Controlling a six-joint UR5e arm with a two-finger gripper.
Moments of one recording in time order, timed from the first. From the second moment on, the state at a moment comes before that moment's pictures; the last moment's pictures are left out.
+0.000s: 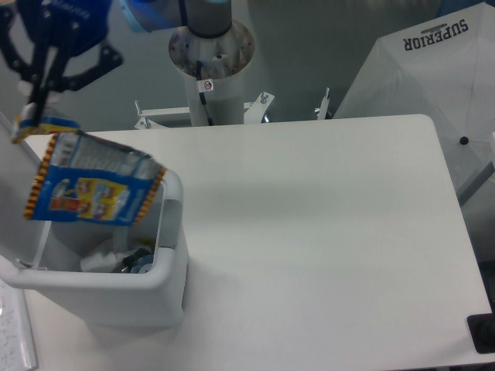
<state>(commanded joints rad) 2.15 -1.58 -1.45 -0.76 1.07 -0.23</state>
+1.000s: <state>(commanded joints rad) 2.19 -1.64 -1.49 -0.76 1.18 0.03</state>
